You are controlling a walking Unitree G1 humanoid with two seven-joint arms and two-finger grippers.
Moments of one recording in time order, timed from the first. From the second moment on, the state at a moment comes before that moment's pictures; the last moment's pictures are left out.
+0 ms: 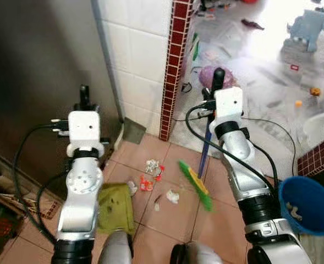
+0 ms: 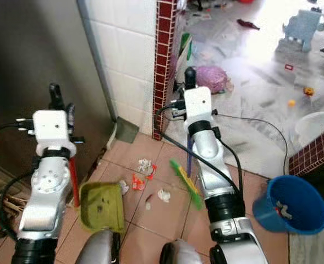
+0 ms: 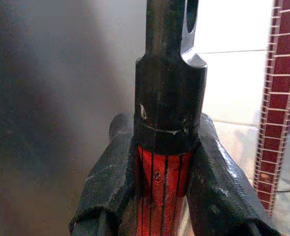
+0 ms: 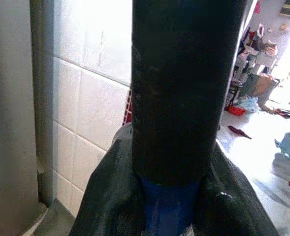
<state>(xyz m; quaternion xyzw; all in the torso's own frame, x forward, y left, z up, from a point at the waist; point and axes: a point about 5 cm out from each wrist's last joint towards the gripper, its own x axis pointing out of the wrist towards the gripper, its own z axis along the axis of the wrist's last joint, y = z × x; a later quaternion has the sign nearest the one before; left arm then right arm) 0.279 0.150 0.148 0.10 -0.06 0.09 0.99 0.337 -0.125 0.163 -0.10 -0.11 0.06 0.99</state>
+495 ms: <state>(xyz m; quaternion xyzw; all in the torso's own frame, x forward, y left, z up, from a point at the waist) 0.308 0.125 0.108 0.07 0.00 0.06 1.00 0.344 -0.123 0.163 -0.09 -0.09 0.06 0.99</state>
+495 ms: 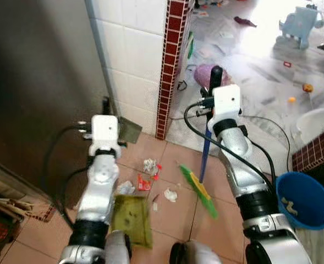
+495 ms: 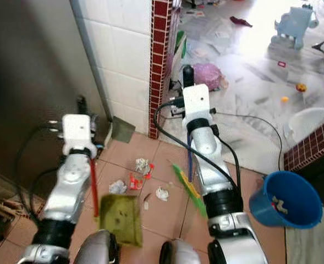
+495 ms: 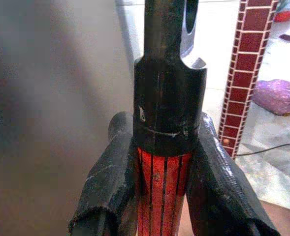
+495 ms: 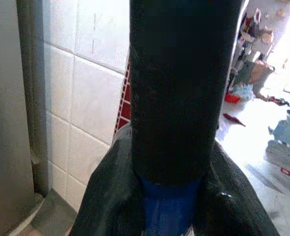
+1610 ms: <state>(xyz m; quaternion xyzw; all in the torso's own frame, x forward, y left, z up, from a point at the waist) 0.332 0.116 0.091 0.06 -0.02 0.07 1.00 0.355 -0.091 0.199 0.13 0.03 0.21 0.97</state>
